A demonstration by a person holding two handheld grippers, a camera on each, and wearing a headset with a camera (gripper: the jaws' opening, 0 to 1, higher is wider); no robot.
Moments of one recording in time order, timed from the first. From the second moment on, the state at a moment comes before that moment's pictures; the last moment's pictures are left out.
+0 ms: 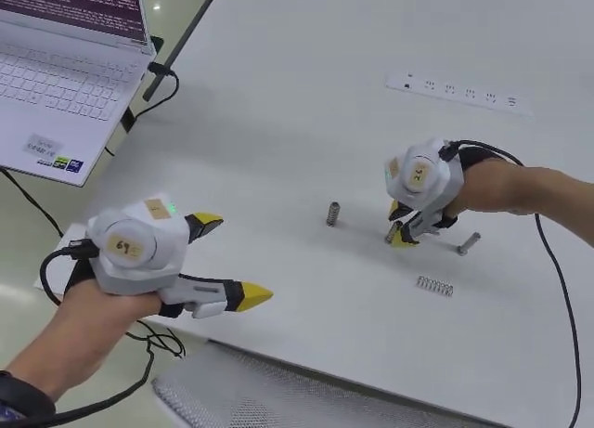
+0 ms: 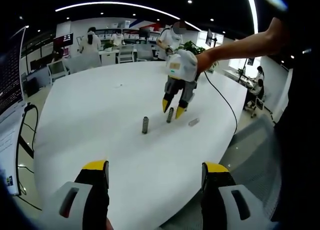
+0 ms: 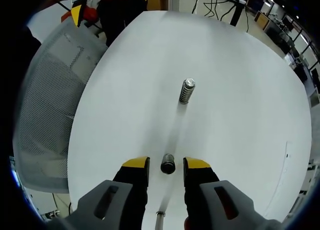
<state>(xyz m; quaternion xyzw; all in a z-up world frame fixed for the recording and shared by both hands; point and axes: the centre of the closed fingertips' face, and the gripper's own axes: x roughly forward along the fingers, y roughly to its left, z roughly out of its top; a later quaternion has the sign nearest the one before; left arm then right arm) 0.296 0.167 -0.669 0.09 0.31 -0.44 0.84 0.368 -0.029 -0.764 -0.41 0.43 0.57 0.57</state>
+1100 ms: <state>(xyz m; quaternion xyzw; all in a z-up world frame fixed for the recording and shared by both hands) 0.299 0.153 -0.662 0.10 0.30 -0.45 0.84 0.383 -0.040 -0.711 -0.33 0.39 0.53 0.68</state>
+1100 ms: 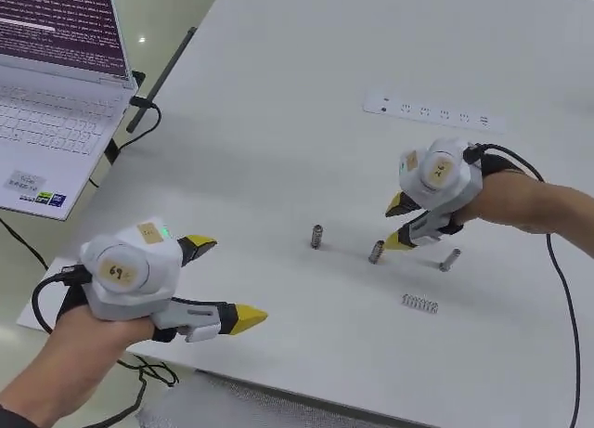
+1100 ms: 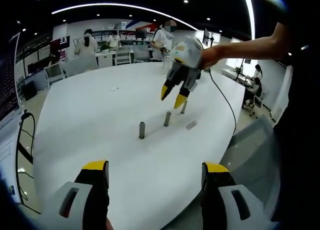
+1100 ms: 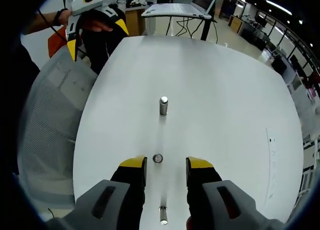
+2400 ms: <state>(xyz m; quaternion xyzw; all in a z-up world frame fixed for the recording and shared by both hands) 0.302 0.136 -0.651 0.11 0.29 -0.46 0.83 0.364 -0.079 -0.666 -0.17 0.34 0.42 0.82</state>
